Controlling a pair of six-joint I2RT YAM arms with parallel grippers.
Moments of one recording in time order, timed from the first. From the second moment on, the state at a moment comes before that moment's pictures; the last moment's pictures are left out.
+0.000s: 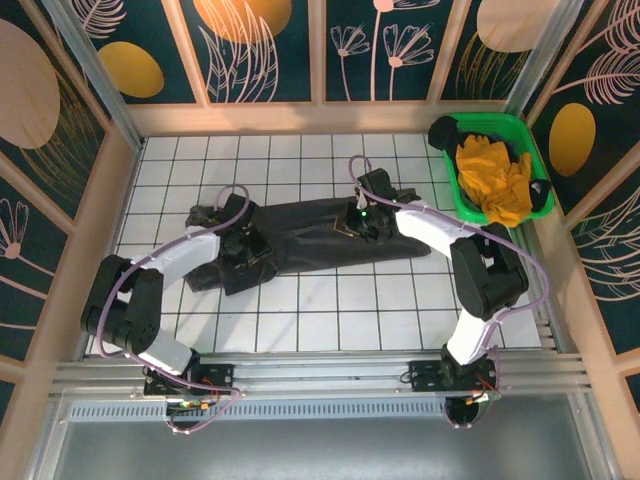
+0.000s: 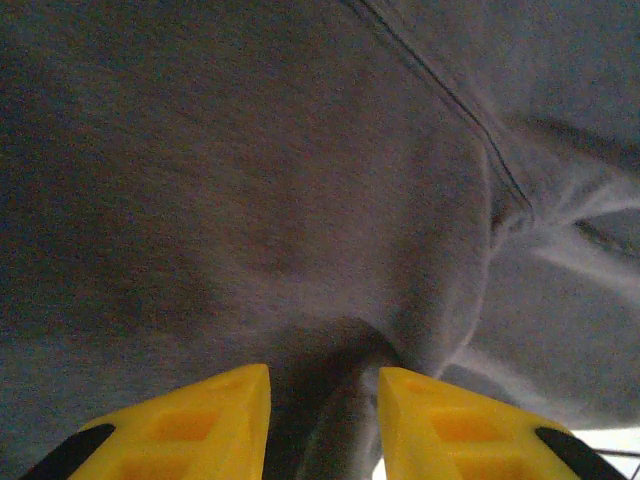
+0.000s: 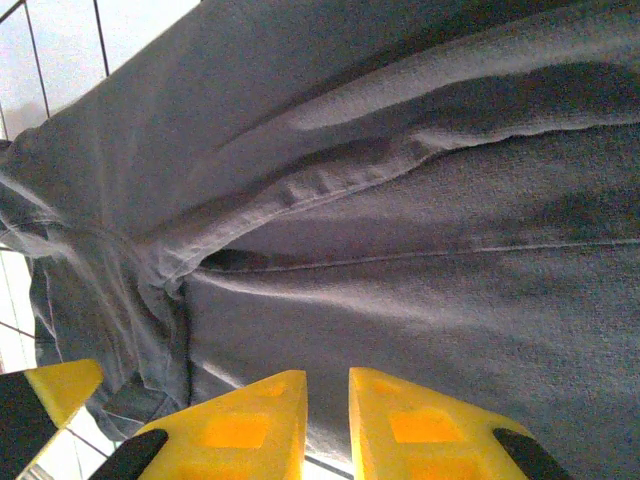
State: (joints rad) left arm -0.41 1.56 0.91 -0.50 0.16 -0.89; right arm 0.51 1.76 1.16 -0.38 -0.36 0.74
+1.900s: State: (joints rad) left arm -0.35 1.24 0.55 -0.67 -0.02 -0.96; right arm 0.51 1.76 1.15 -0.34 -0.42 0.70
